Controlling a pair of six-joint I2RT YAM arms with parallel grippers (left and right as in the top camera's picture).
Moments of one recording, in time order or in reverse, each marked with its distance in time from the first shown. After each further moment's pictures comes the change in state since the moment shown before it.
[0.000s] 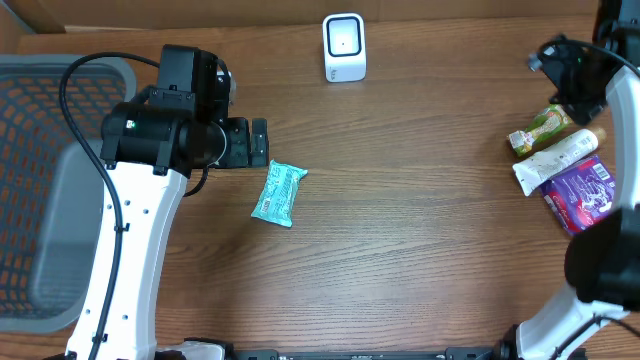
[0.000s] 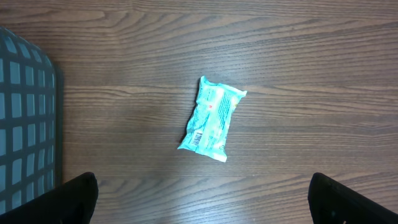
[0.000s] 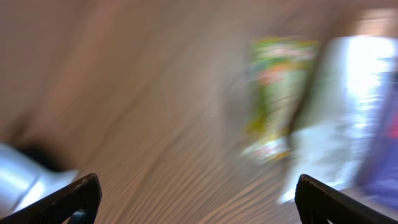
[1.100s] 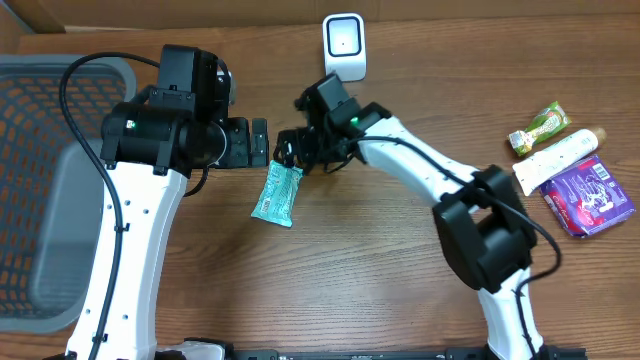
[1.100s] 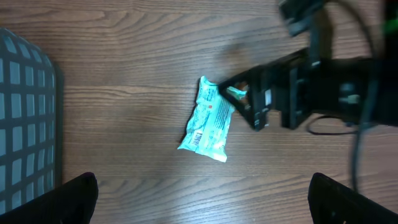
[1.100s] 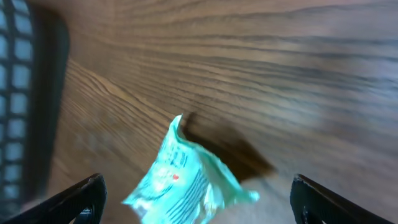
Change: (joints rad) left arm 0.000 0.000 0.000 0.000 0.000 0.000; right arm 0.816 0.298 -0.206 0.572 -0.267 -0.250
